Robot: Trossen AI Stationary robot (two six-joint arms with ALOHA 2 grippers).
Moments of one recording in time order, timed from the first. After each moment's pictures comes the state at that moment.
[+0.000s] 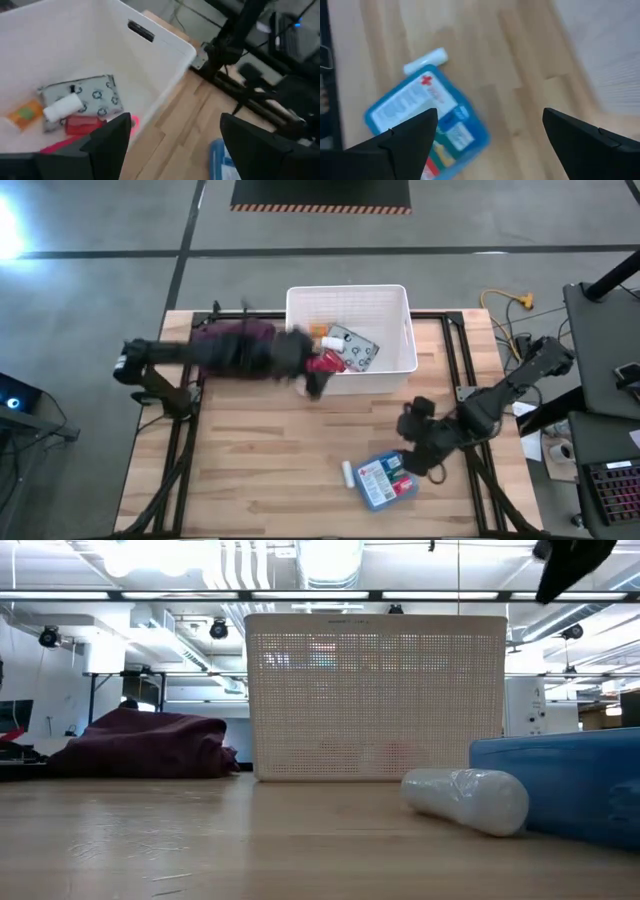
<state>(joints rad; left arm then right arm) -0.09 1.53 1.73 -0.76 -0.40 -0.62 0.62 1.33 1.14 -0.98 0.37 0.86</state>
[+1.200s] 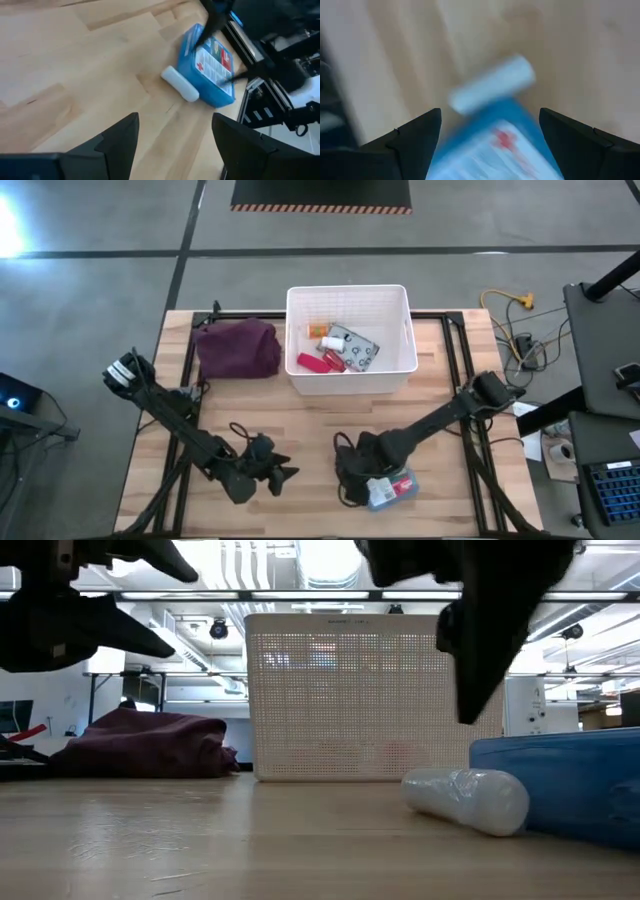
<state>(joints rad) -0.74 1.52 0.85 -0.04 -0.71 -1.42 0.47 1.96 1.49 -0.82 0.03 0.81</state>
